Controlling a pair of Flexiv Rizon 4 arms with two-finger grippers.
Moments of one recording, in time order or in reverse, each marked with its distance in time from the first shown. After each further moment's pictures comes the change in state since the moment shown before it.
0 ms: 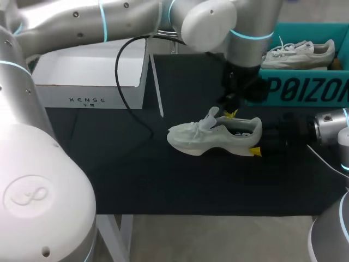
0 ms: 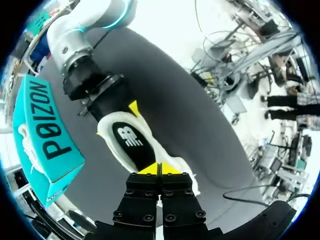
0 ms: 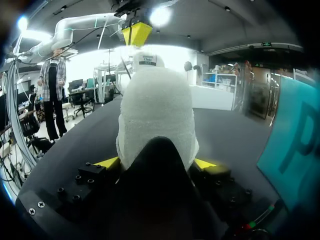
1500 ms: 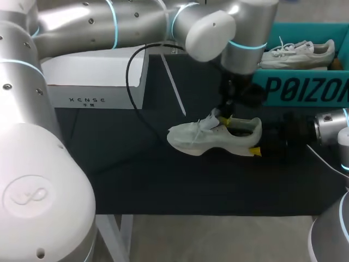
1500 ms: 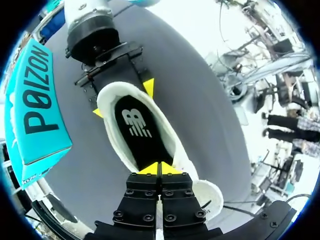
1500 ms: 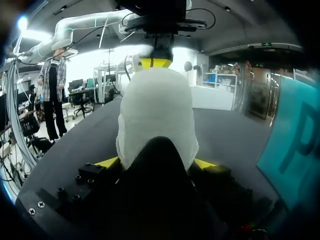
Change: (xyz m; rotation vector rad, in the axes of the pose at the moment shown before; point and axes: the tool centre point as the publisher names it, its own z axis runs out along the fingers) left arm -0.018 0.019 0.049 0.001 0.037 -0.233; right arm 0.000 0.000 0.000 0.000 0.000 0.000
